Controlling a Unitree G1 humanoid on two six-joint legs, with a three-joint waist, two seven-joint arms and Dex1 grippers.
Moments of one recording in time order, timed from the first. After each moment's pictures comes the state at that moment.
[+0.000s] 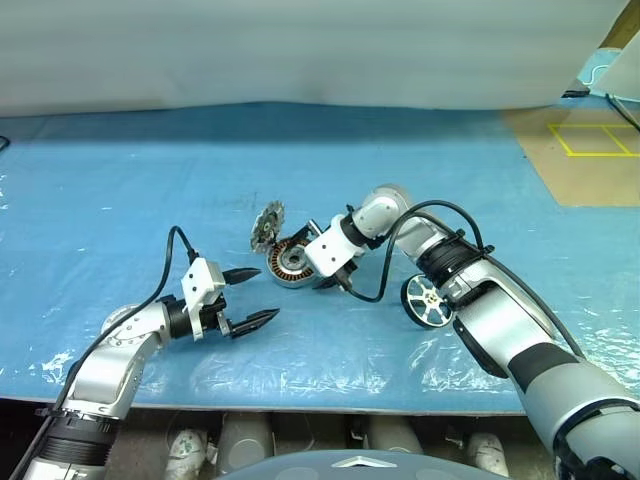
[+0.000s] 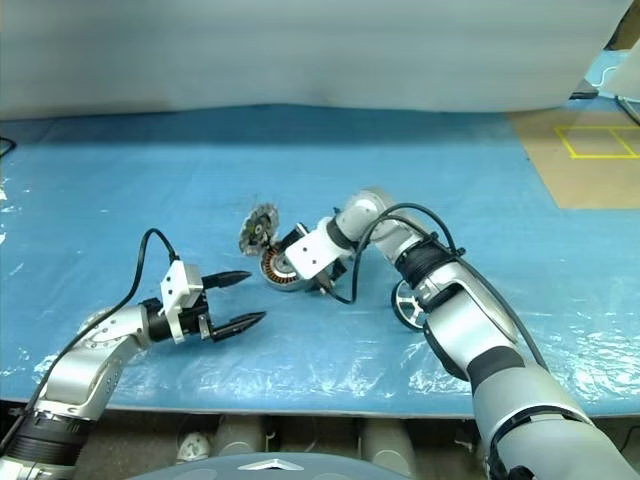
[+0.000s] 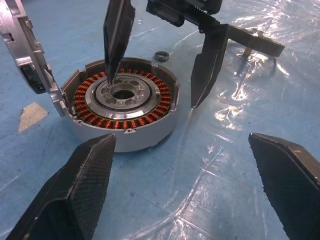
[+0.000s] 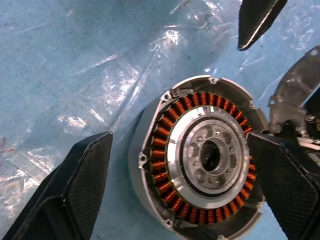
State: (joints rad) left arm -0.01 0.56 -0.01 -0.12 -0.38 0.14 -1.01; right arm -1.01 -0.31 0.58 0.74 -0.30 -0.56 1.31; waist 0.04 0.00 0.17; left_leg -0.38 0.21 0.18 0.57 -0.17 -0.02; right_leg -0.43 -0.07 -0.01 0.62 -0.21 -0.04
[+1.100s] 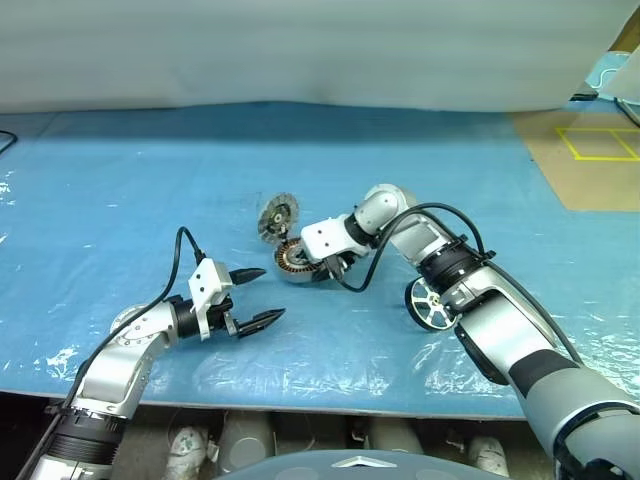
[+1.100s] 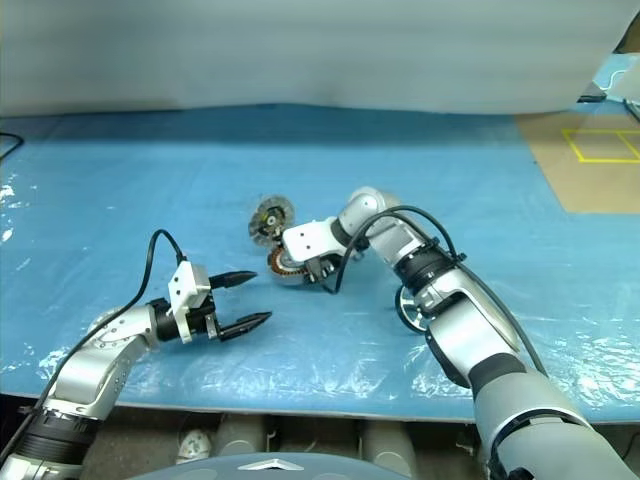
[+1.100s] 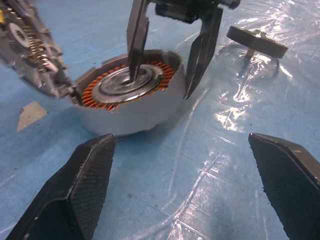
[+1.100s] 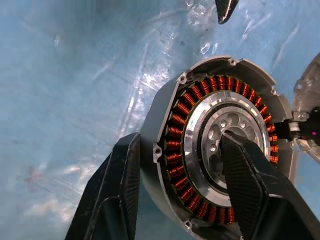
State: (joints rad) left arm -0.01 0.54 -0.04 -0.12 -0.37 0.13 -0.99; right arm -0.94 -0.35 0.52 0.45 -0.24 0.09 1.47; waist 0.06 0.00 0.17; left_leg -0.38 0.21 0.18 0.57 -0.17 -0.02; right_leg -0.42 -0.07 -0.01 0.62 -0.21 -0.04
